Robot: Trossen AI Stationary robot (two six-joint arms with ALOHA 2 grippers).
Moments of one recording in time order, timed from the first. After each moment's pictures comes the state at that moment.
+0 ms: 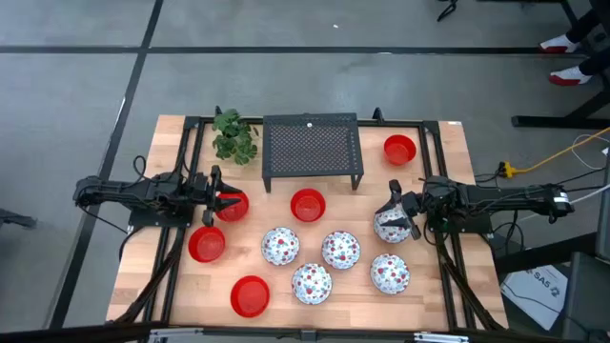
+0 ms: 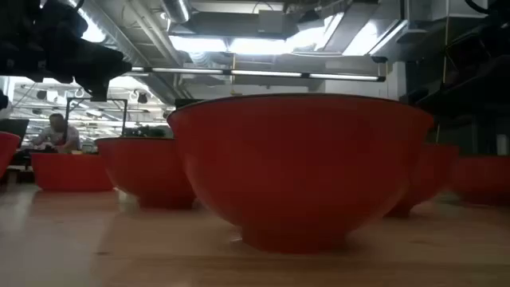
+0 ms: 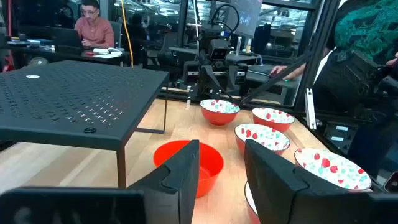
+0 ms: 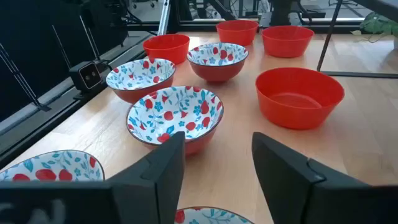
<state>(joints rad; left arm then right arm) -0.05 0.02 0.01 0.03 -0.09 -0.14 -0.04 0.32 0.01 0.07 -0.34 -0.03</state>
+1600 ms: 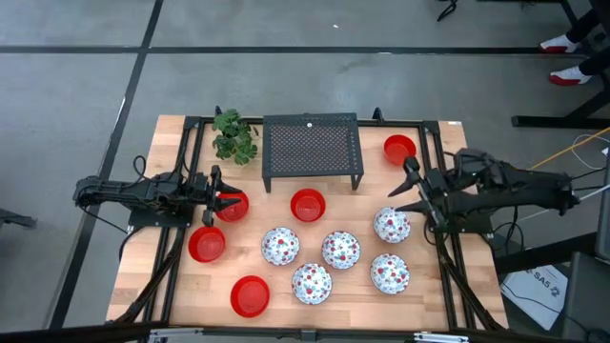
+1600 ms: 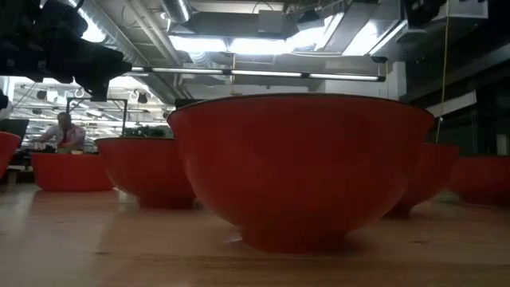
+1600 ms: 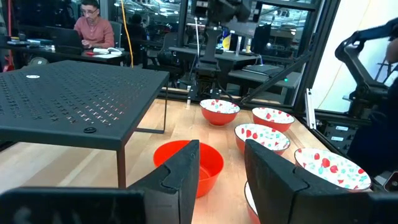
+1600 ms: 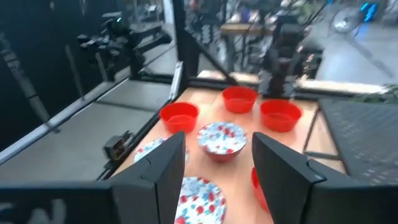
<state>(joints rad) -0.05 0.02 0.01 0.03 -0.09 -0.14 0.00 0.52 0.67 -0.34 -0.34 -0.03</state>
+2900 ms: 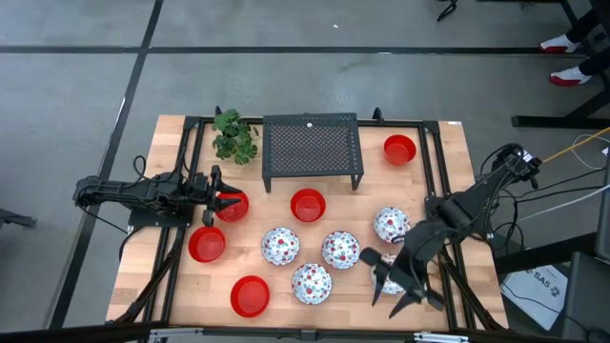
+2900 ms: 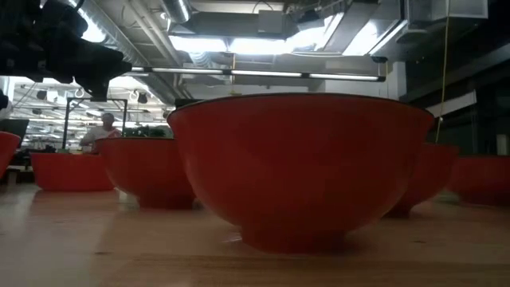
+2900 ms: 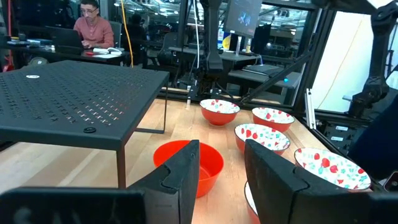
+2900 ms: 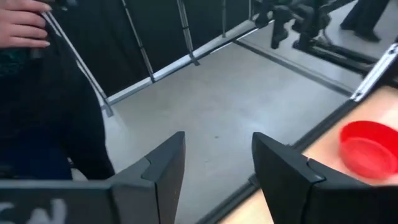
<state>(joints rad) -0.05 0.02 0.01 0.03 -0.08 -0.14 0.64 1.31 1.30 -0.36 -0.34 -0.01</state>
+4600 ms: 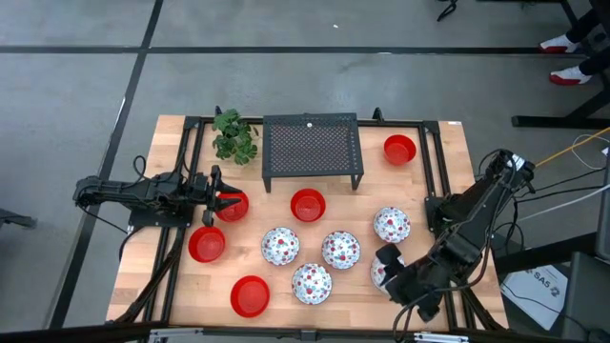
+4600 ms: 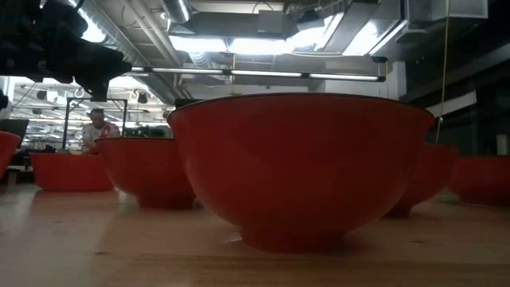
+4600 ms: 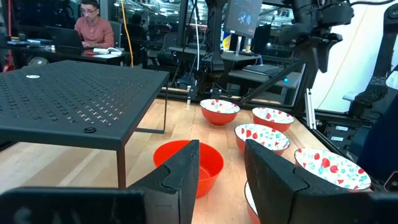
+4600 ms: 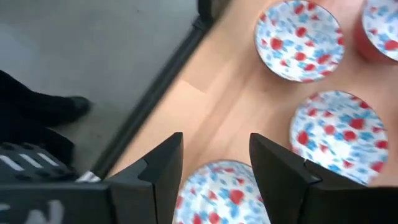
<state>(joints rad) -0.05 0.02 0.01 0.03 -0.09 -0.14 0.86 1.41 1.31 -0.87 0.17 0.23</state>
